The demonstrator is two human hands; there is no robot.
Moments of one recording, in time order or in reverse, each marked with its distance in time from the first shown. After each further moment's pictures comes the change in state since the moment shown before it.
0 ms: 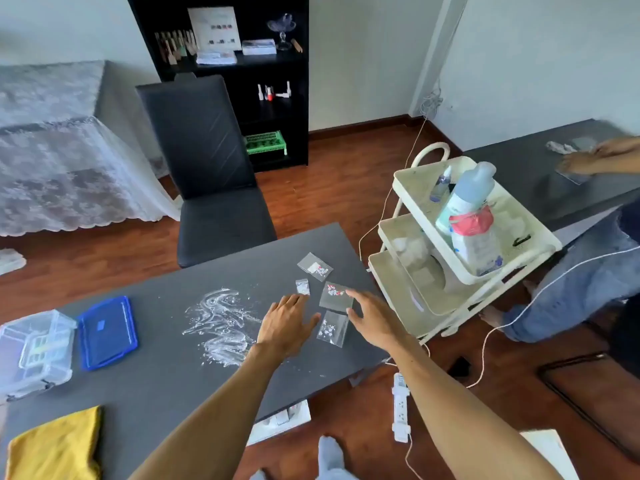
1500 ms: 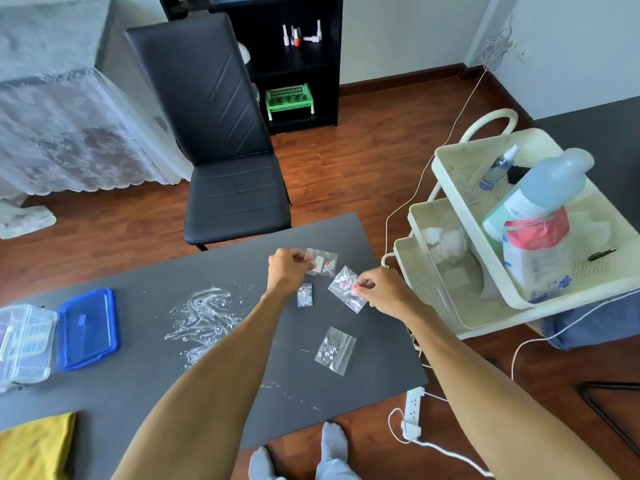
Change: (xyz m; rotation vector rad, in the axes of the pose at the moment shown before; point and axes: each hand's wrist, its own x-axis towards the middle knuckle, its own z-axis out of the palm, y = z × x) left_hand 0.165 -0.027 0.014 -0.697 0.189 -0.527; right_hand 0.132 0.052 -0.011 0.135 -0.217 0.071
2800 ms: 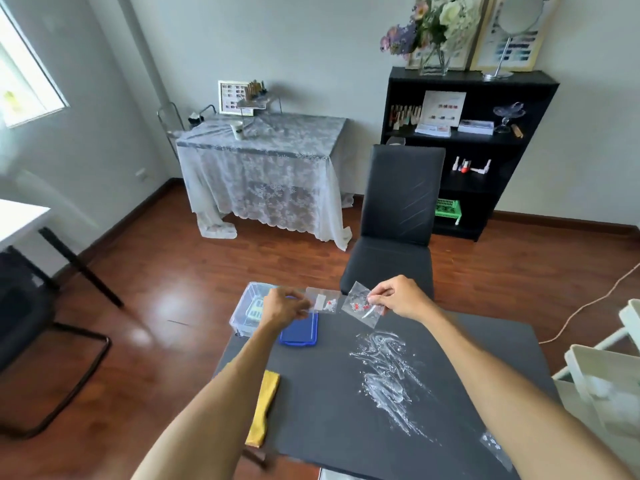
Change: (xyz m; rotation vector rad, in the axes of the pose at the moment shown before) left_hand -0.140 -0.136 -0.373 -0.315 0.347 -0.123; right_hand -0.011 -0.363 0.082 -0.038 -0.194 -0.457
